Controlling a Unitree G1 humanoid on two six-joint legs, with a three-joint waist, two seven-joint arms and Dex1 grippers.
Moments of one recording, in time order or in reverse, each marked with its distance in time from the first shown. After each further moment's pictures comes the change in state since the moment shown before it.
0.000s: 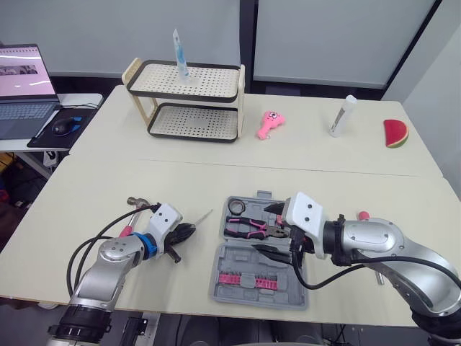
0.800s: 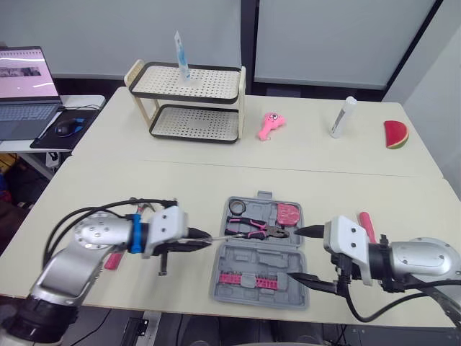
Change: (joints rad) left arm -0.100 0.248 -0.136 -0.346 -0.099 -0.108 -0.444; right arm 0.397 -0.284 -0.317 -0.061 0.073 -0.188 0.225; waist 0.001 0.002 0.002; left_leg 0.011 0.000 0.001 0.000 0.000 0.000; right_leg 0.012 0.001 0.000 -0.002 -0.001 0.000
